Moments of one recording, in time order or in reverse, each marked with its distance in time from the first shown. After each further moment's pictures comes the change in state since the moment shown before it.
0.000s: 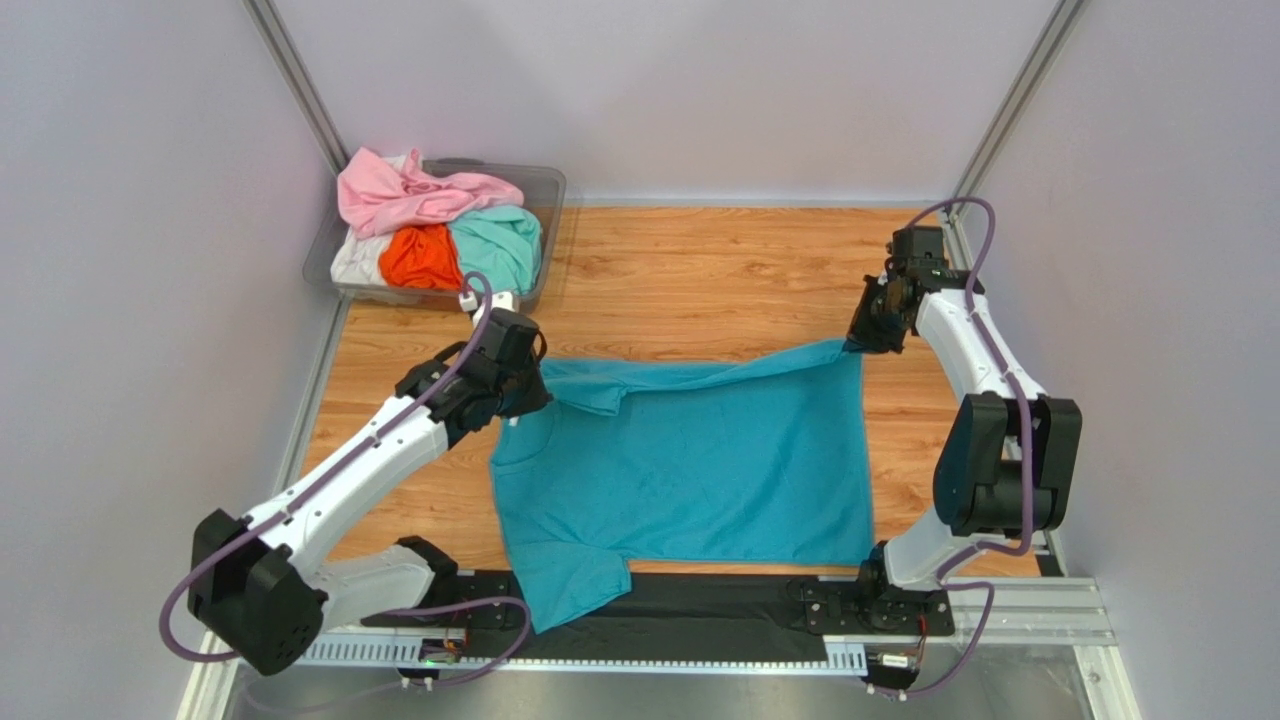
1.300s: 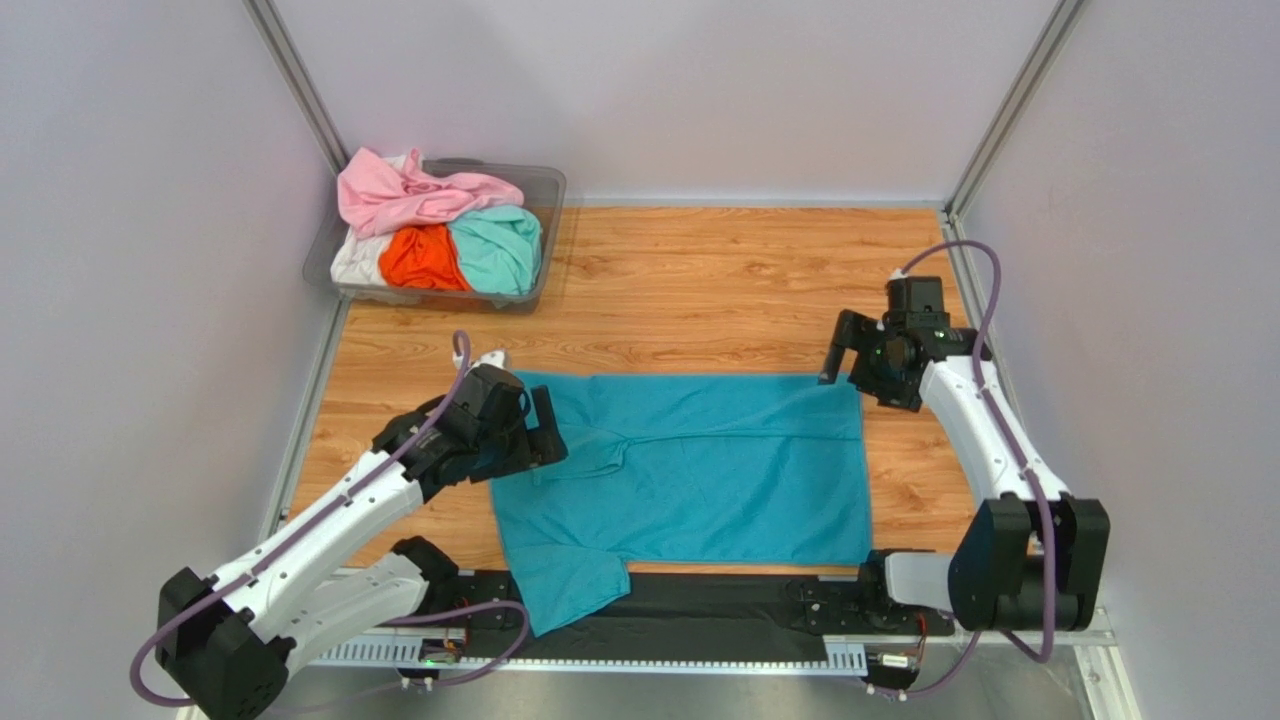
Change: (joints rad) left arm -0.069 -0.245 -0.243 -0.118 0.135 -0.085; right arm 0.029 -0.296 -0.280 -0.022 0.089 0.010
